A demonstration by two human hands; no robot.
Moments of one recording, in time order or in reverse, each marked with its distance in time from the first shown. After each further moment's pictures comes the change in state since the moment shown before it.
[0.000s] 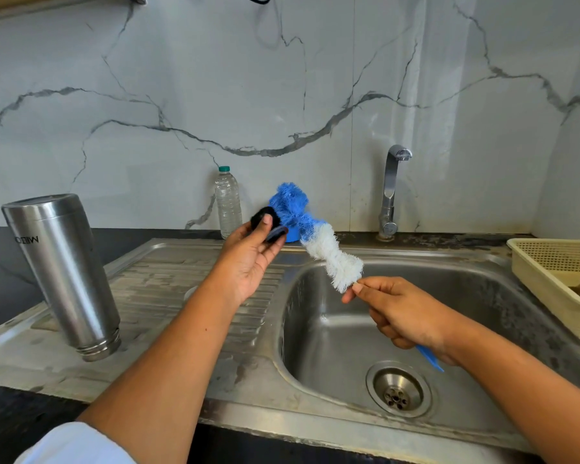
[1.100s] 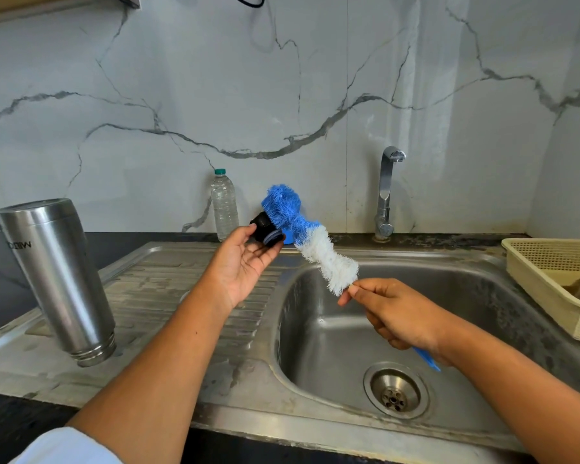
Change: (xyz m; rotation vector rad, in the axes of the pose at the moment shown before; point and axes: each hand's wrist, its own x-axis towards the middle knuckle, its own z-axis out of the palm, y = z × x) left_hand 0.001 0.002 -0.007 -0.128 0.020 -0.123; right_hand 0.002 0.003 -0.002 -0.027 0.004 -0.030
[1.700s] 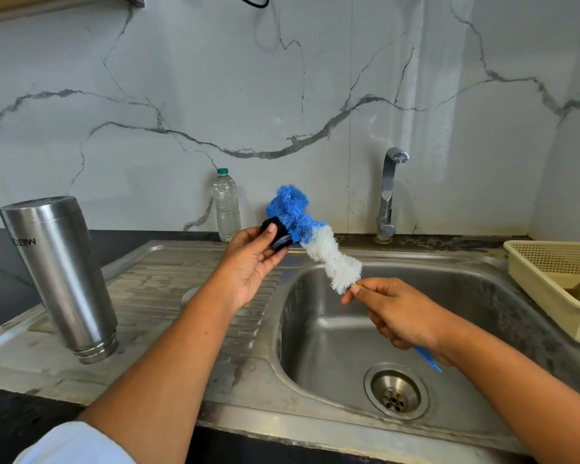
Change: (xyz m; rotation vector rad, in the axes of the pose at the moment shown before) left_hand 0.004 -0.010 0.000 0.225 0.001 0.106; right_hand 0.002 -0.002 0.001 -0.019 0.021 0.036
